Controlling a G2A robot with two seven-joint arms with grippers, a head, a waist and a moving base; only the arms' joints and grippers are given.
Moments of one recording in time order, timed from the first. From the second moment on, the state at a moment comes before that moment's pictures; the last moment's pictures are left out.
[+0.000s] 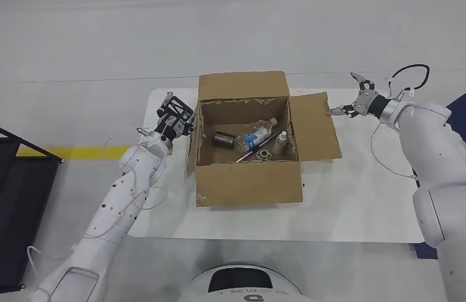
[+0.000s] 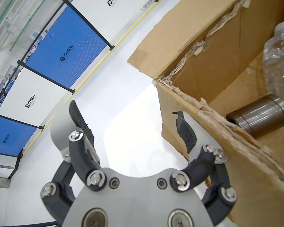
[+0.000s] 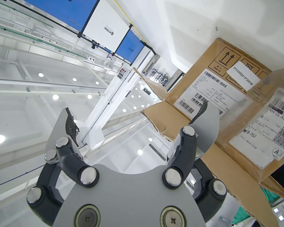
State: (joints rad) left arm 1.14 -1.24 -1.16 -1.32 1.75 -0.12 -0.01; right arm -0.42 -1.07 1.00 -0.18 0.92 0.52 1.03
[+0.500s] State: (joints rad) left arm 1.13 -1.23 -1.26 -1.20 1.64 -0.09 0.02; right arm -0.46 -1.03 1.02 -0.40 0.85 0.62 0.96
